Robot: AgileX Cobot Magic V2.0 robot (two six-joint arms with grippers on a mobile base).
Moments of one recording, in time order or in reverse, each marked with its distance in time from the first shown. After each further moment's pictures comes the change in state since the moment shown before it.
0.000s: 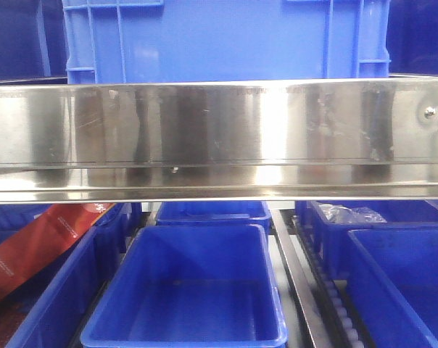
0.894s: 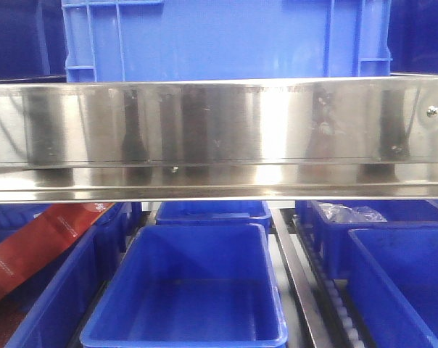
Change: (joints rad) left arm -0.443 0.798 -0.677 -0.021 -0.121 0.000; right arm 0.189 0.445 -0.463 0.049 -0.180 -0.018
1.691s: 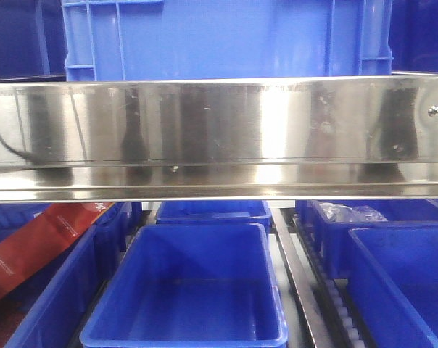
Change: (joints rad) left arm -0.011 0.293 -0.180 -0.129 -0.038 0.000; right arm 0.179 0.468 -0.259 0.038 -0.049 0.000
